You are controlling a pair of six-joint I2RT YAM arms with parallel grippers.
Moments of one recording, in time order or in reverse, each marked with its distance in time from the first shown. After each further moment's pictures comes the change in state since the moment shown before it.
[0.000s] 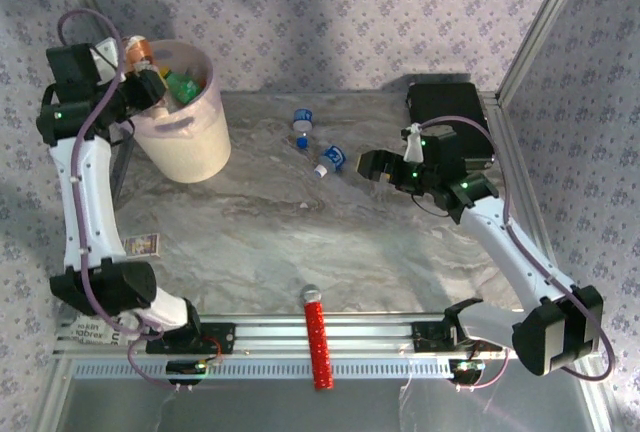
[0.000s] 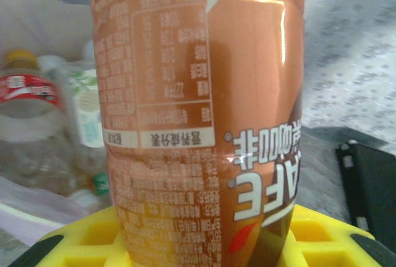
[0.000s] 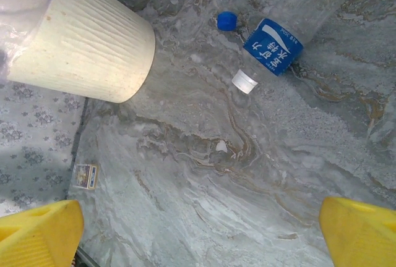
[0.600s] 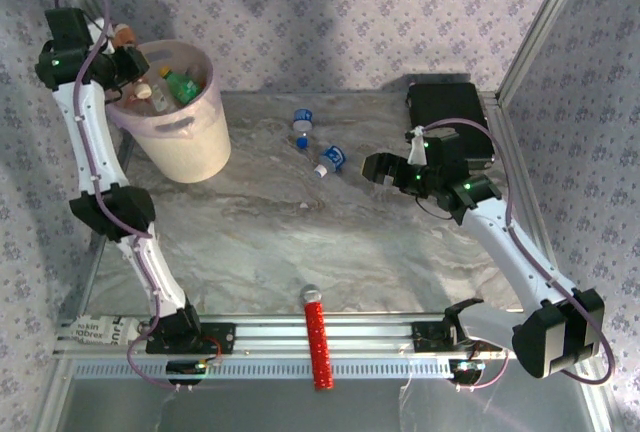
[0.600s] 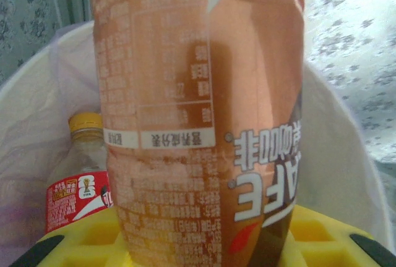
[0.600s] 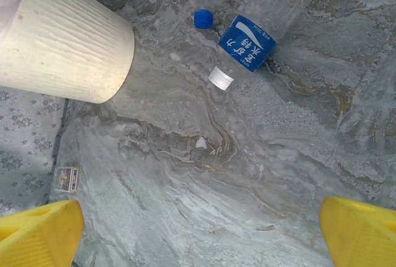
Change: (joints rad) left arm 0.047 0.614 0.769 -0.310 -0.081 0.056; right arm -0.018 -0.008 -0.010 -0.043 0.034 -0.024
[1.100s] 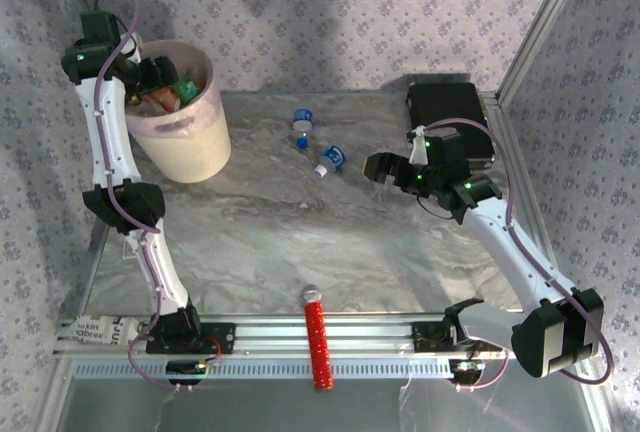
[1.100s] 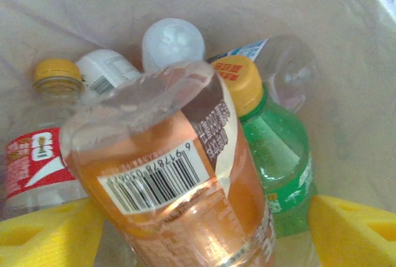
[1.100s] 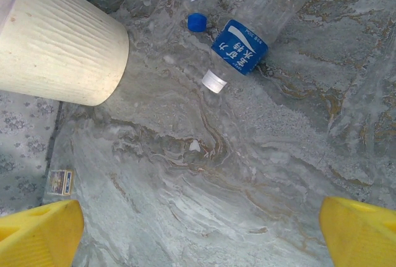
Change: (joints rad) left arm -0.087 0.048 0.058 -0.149 -0.115 0.076; right arm -0.012 0.003 -0.002 0.000 0.006 -0.015
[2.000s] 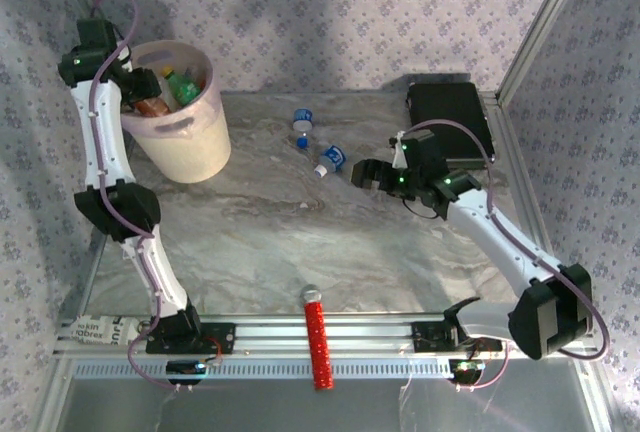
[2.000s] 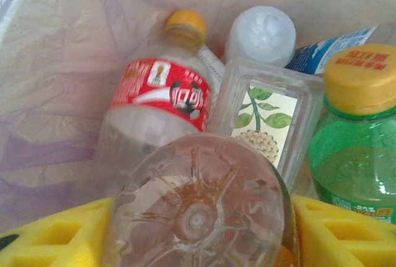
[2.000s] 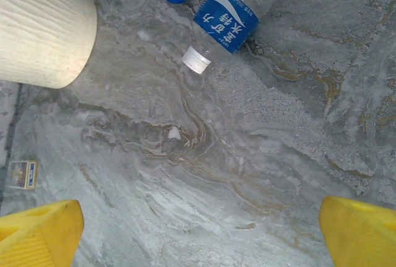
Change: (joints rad) left arm 0.023 -0.115 -0.262 0.116 -0.172 0.052; right arm 0.113 0.106 0.022 -0.008 0.125 0.006
